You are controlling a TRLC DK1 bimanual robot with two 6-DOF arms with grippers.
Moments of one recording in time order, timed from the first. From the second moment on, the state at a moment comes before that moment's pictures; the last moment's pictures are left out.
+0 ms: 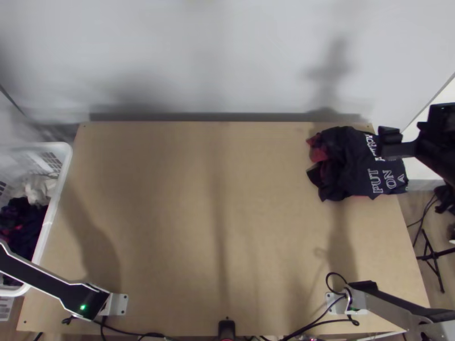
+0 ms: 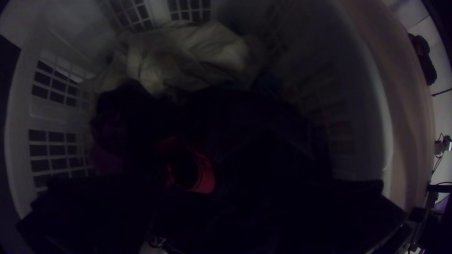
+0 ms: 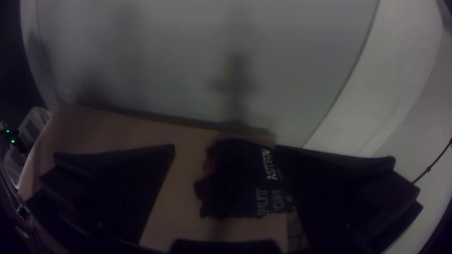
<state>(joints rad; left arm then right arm) 1.15 2.41 2.03 -1.09 0.28 1.30 0.11 1.24 1.98 -1.21 0.12 -0.08</state>
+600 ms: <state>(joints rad) 1.15 2.52 2.10 -1.08 0.24 1.39 0.06 1.27 2.02 -1.22 0.12 -0.08</state>
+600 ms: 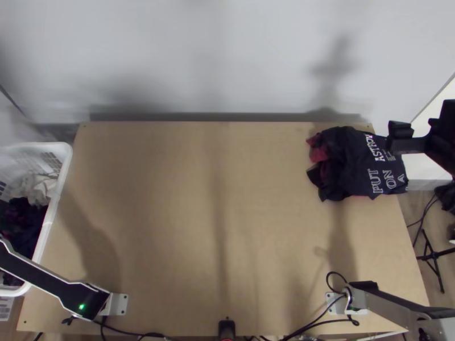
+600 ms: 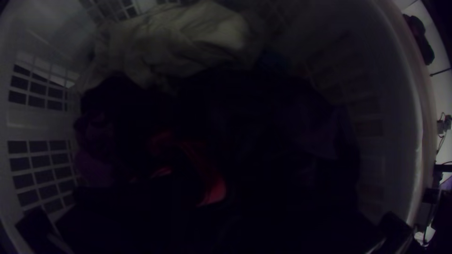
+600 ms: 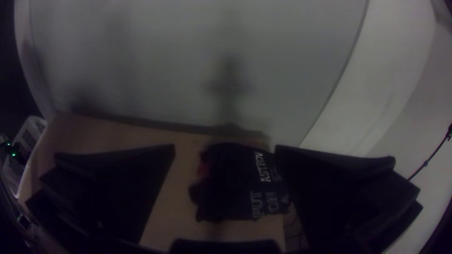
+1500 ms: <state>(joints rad) 1.15 2.11 2.17 -1.40 0.54 1.38 0.05 1.27 2.04 -1.22 0.12 -0.08</state>
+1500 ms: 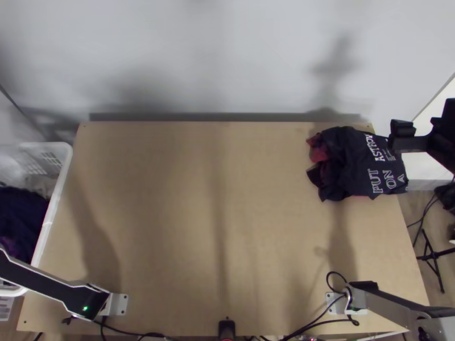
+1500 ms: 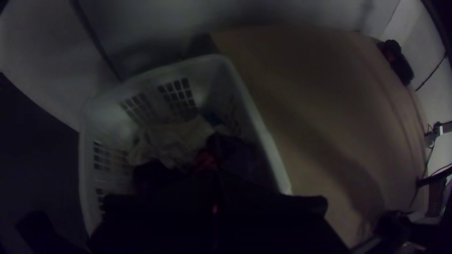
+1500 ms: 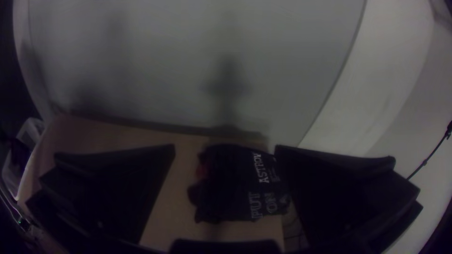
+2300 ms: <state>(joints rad) 0.25 1.25 1.75 -1.45 0.72 1.23 0.01 1.05 1.75 -1.23 0.10 -0.09</state>
